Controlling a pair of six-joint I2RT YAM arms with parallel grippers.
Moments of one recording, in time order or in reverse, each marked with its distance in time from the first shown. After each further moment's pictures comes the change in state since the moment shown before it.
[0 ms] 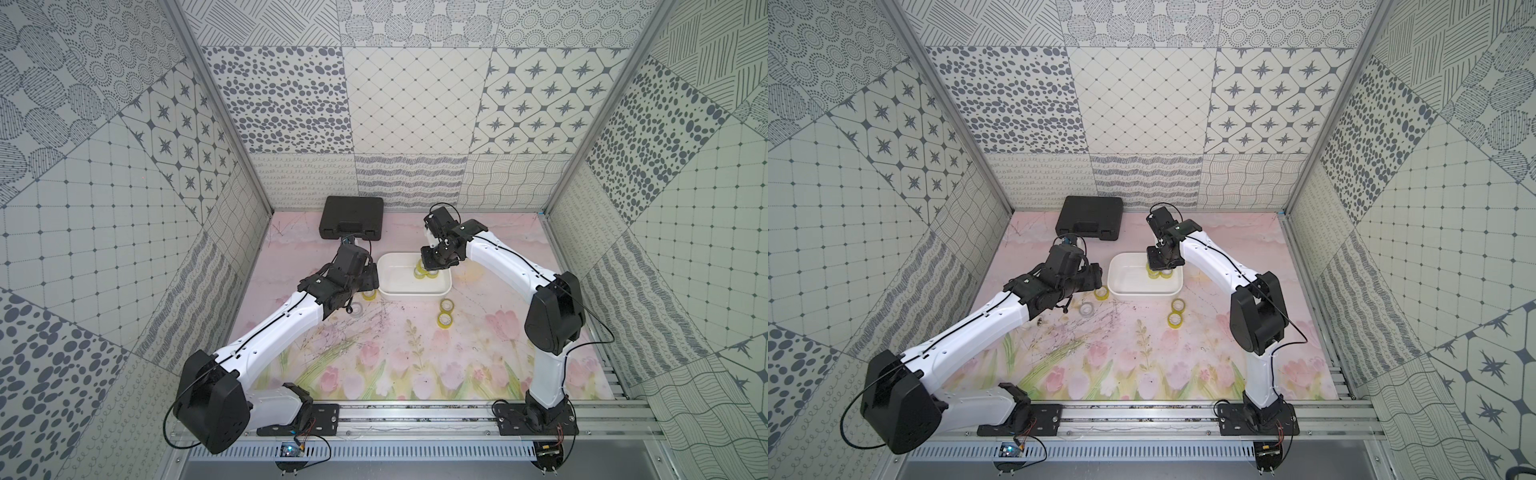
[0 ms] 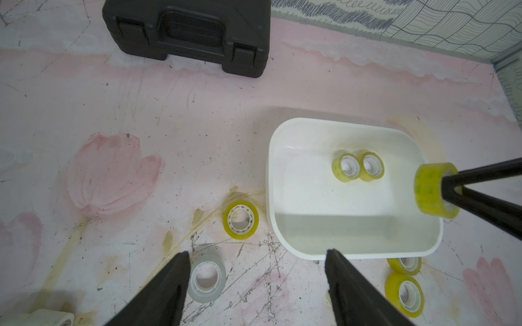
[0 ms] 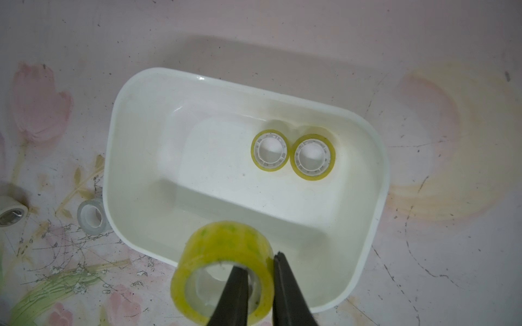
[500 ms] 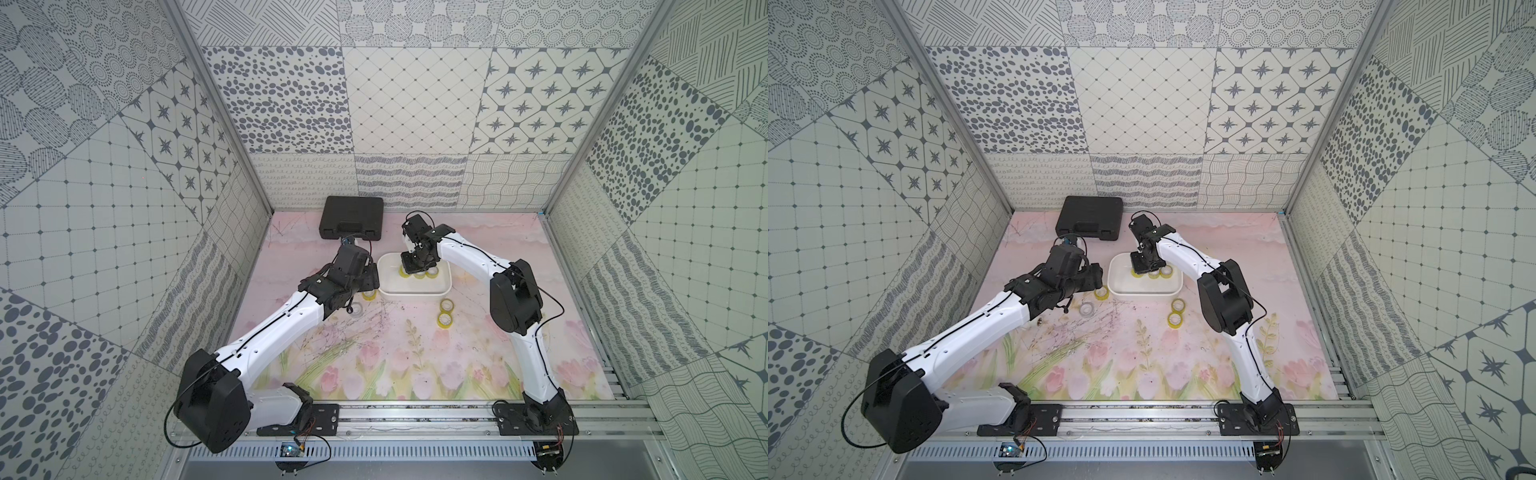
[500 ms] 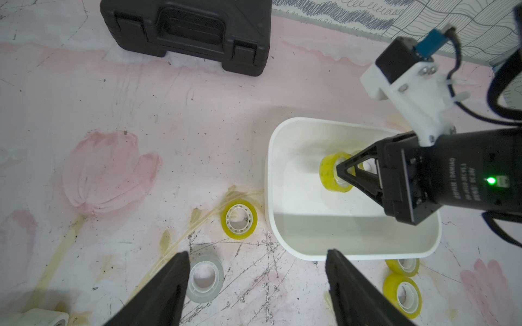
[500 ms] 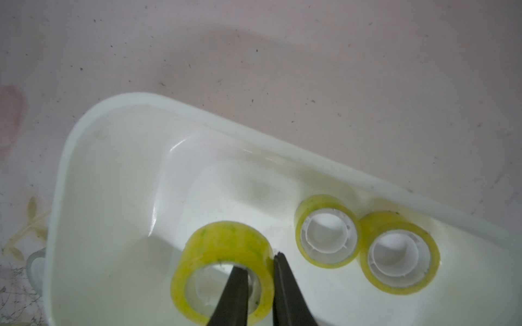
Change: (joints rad) left arm 0.000 0.010 0.005 0.003 0.003 -0.010; right arm 0.033 0.291 0.196 0.067 -0.020 -0.060
